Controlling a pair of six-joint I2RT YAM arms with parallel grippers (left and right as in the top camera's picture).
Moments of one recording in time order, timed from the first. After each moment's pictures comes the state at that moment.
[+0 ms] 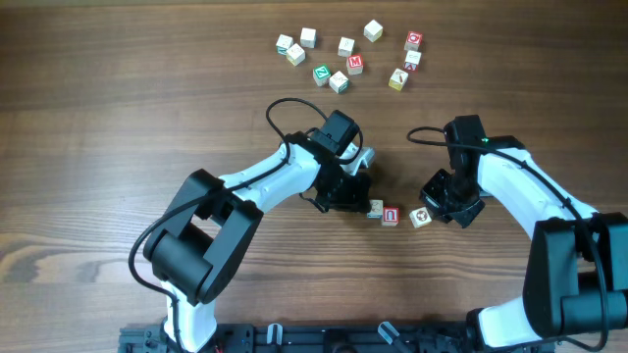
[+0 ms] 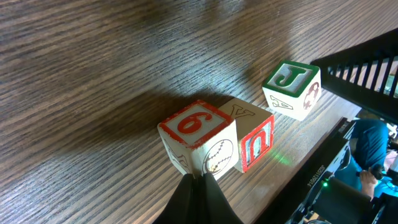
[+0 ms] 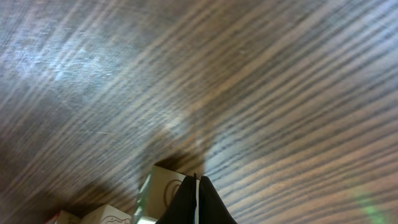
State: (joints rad) left arm -0.66 1.98 1.22 -0.58 0.64 -0.40; right arm 0.10 1.67 0.91 -0.91 -0.13 0.85
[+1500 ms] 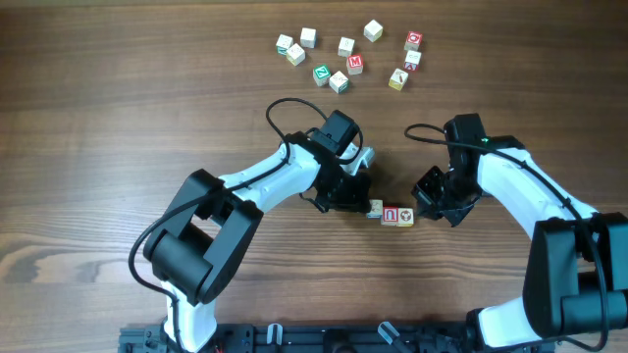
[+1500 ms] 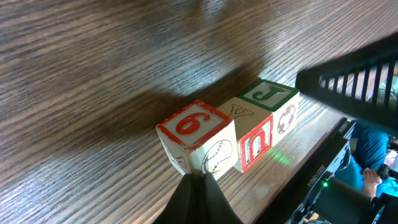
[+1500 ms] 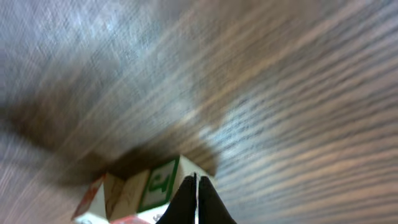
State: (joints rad) left arm -0.66 1.98 1.22 -0.58 0.64 -0.40; right arm 0.10 1.67 0.91 -0.86 -0.28 0.87
